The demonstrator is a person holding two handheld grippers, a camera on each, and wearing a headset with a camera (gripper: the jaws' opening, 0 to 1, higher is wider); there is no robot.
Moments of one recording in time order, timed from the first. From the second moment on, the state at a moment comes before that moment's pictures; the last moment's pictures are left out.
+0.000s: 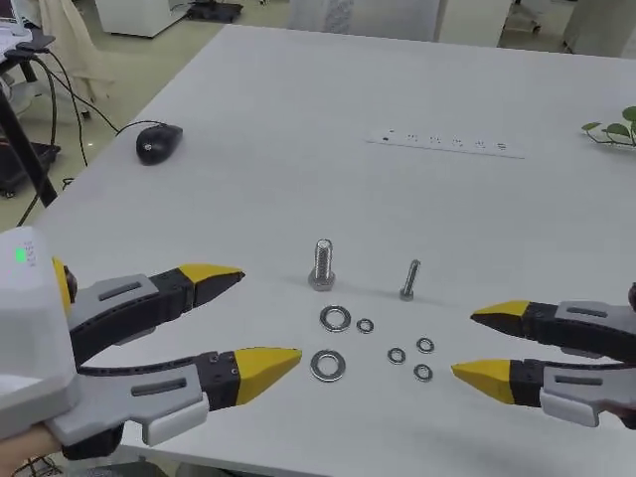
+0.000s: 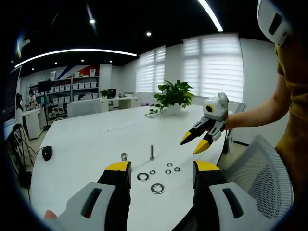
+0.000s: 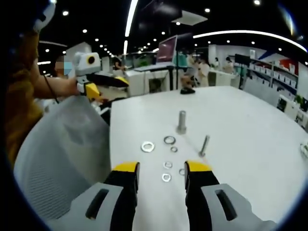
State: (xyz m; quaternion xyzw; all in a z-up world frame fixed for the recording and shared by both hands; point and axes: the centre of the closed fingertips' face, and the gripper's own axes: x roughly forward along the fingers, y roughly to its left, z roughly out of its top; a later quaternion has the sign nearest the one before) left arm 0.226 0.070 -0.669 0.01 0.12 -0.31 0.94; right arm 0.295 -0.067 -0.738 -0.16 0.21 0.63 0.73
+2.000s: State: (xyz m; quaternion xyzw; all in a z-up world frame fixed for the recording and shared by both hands) left arm 0.227 0.076 -0.661 0.00 0.09 -0.30 0.95; right arm 0.298 -0.055 -0.823 -0.43 0.32 0.67 0.52
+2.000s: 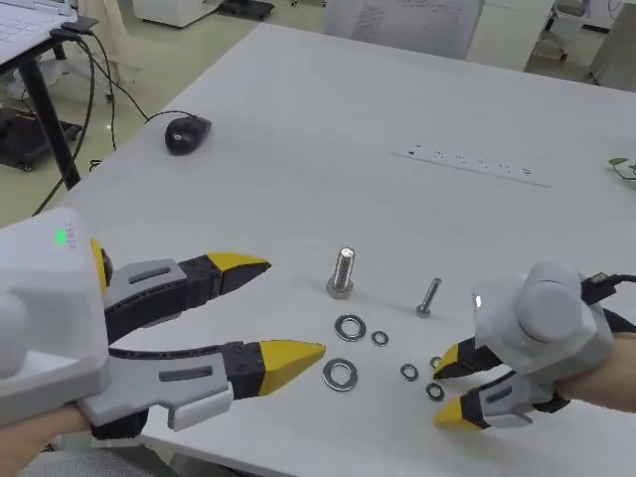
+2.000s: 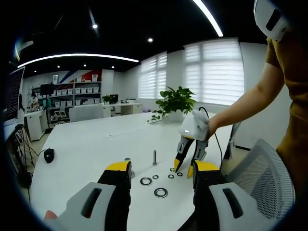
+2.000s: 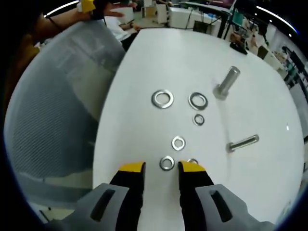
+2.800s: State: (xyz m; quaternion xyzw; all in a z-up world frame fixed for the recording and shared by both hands) left arm 0.235 0.075 -0.662 0.05 0.12 -0.32 0.94; right arm 0.301 -0.054 -0.824 -0.45 0.33 0.67 0.50
